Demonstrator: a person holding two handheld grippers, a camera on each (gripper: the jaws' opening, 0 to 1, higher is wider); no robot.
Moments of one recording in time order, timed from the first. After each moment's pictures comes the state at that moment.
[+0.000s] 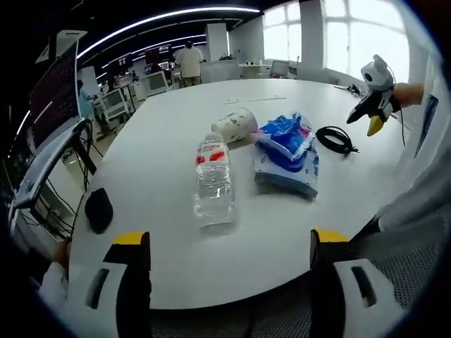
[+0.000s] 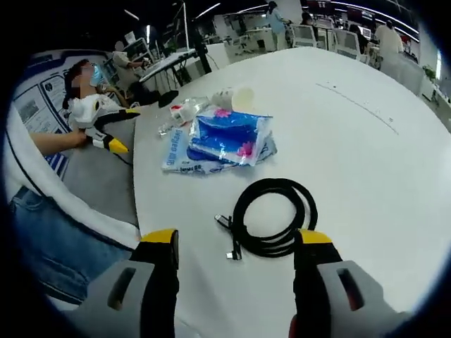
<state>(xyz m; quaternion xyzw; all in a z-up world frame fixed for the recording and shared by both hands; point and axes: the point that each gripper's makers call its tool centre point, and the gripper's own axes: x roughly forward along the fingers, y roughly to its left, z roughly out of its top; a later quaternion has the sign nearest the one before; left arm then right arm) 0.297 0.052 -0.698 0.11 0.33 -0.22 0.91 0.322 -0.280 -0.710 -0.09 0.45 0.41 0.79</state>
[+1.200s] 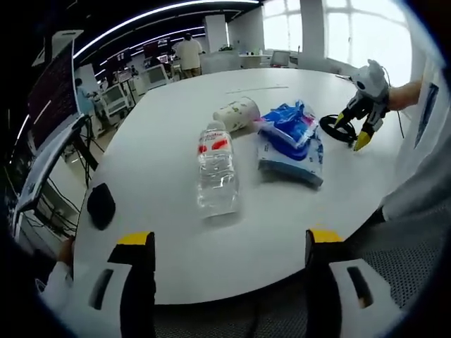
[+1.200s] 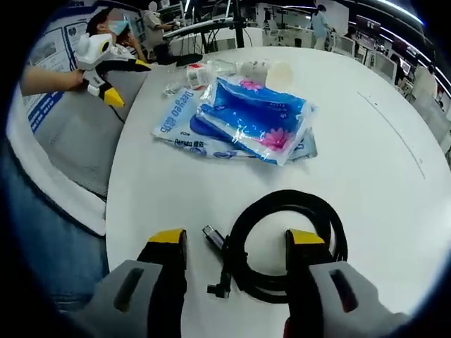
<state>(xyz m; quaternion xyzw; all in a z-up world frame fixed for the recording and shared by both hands) 0.295 0.062 -0.712 0.13 0.36 -0.21 0.90 0.335 -0.249 -0.765 -0.21 0.42 0.46 0.75</state>
